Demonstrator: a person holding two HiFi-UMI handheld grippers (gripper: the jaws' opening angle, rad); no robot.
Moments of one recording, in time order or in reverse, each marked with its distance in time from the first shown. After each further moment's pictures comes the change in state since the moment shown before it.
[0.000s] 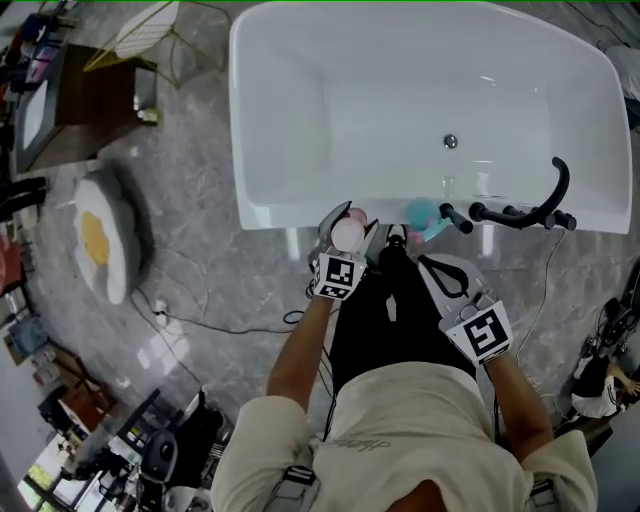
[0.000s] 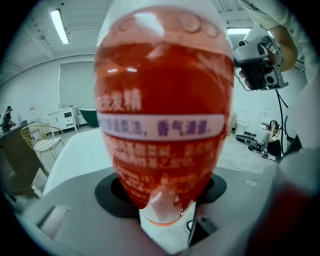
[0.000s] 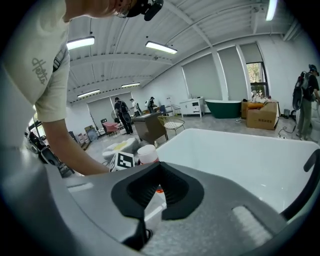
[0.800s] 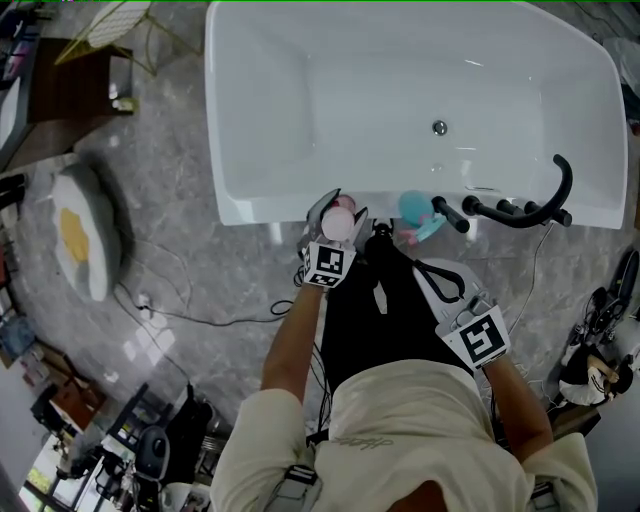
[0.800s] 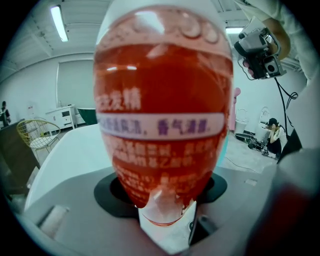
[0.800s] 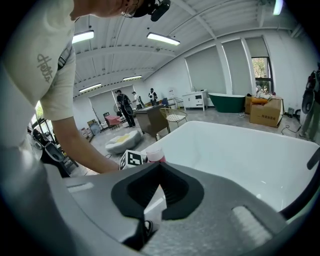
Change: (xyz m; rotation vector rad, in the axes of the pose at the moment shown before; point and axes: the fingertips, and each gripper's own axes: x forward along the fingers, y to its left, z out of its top) left arm 0.031 0.002 -0.037 0.006 -0.003 -0.019; right arm 0.003 0.000 -0.028 -0.057 0.132 0.048
